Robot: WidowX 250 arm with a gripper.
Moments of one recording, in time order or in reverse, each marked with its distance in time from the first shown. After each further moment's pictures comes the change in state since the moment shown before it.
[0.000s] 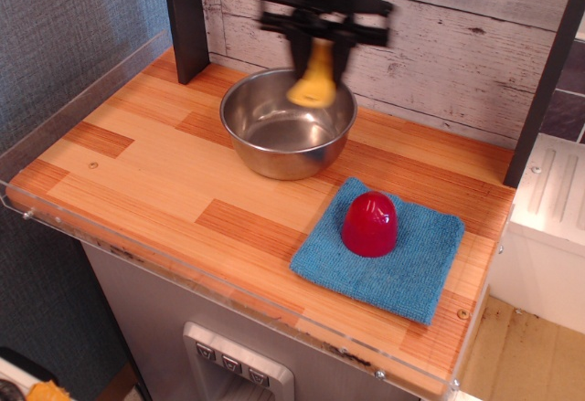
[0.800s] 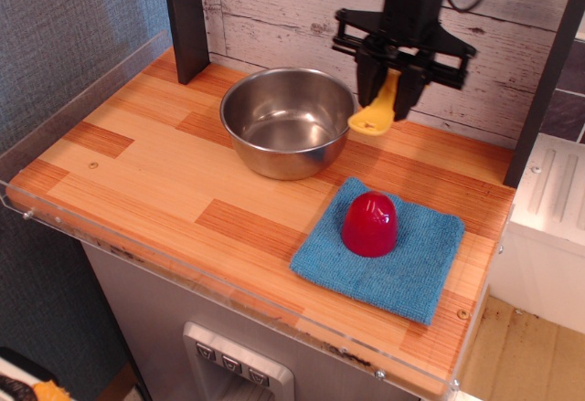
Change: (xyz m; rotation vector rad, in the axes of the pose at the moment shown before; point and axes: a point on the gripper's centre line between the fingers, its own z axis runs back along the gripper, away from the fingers) arm -0.003 -0.027 -0.008 -0.013 0.020 -0.181
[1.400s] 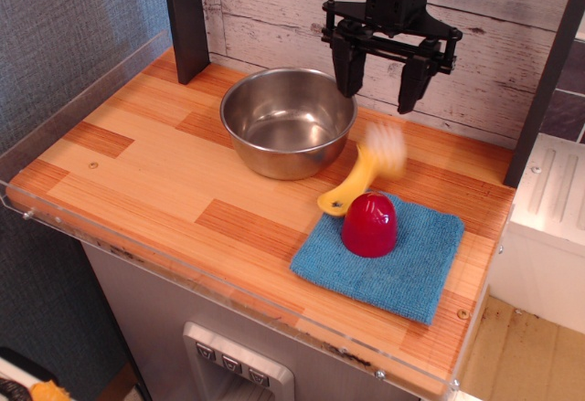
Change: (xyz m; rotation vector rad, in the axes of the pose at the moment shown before) arm 0.005 0.004 0.001 -0.032 0.034 -0.020
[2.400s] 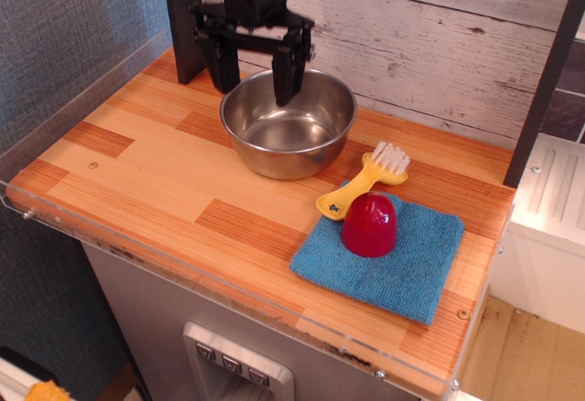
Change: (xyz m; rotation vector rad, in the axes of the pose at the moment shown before) arm -0.037 0.096 -0.004 -0.033 0.009 0.063
